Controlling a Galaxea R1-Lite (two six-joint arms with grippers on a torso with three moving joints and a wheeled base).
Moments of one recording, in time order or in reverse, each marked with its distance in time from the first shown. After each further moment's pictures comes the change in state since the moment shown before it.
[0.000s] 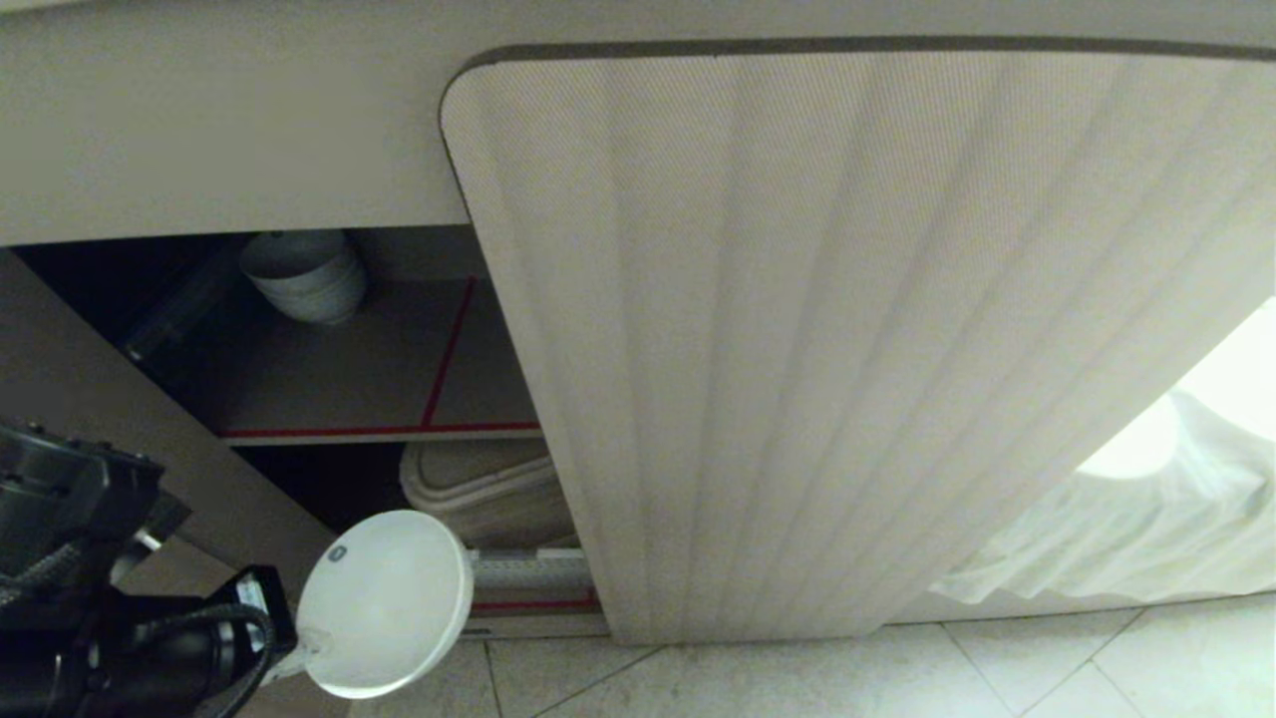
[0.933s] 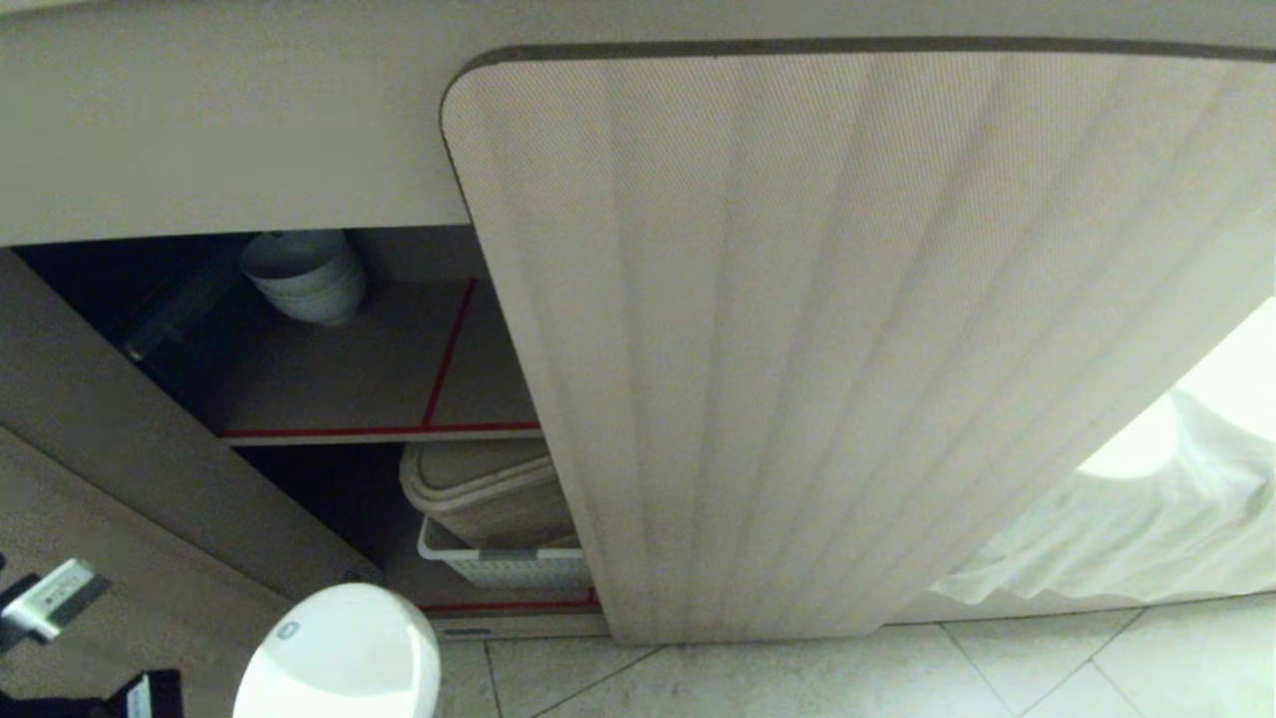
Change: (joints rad) left arm -0.029 -0.233 0.043 0.172 -0.076 0.047; right arm 0.000 0.000 0.000 0.000 -0.001 0.000
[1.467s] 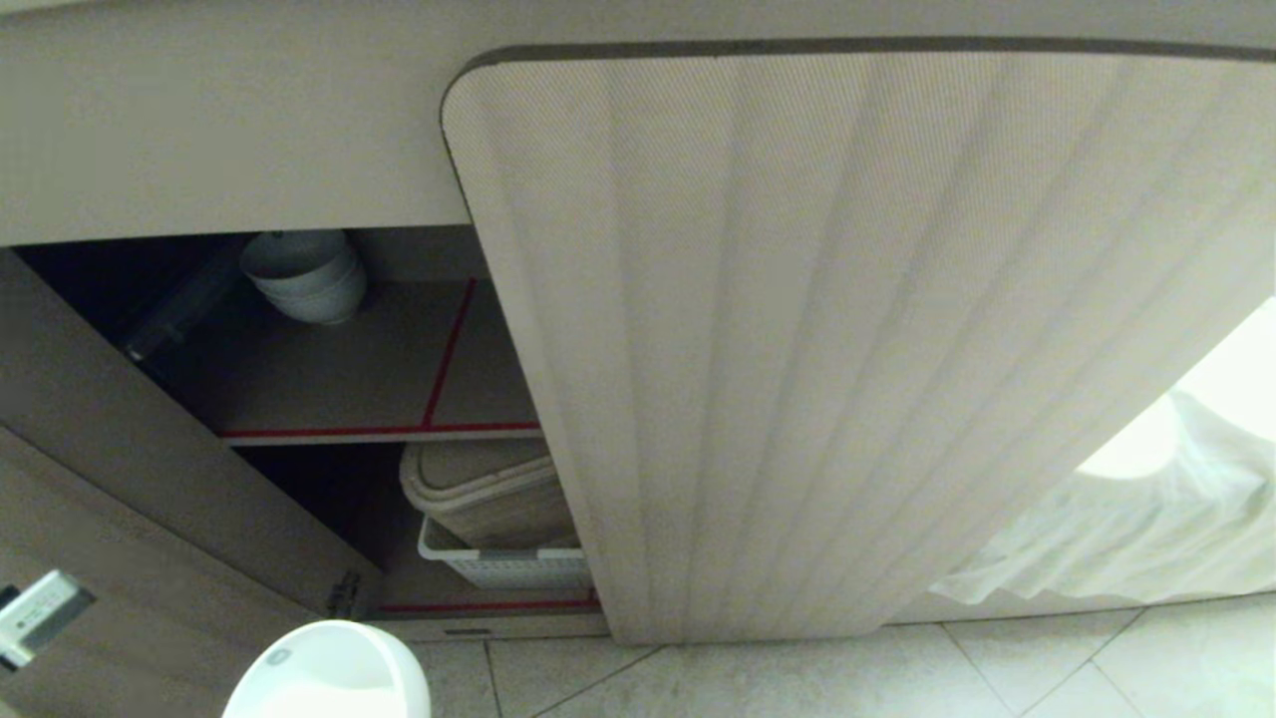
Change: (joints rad) left arm -0.037 -0.076 0.007 0.040 0.000 0.155; right arm 0.000 0.000 0.000 0.000 0.000 0.000
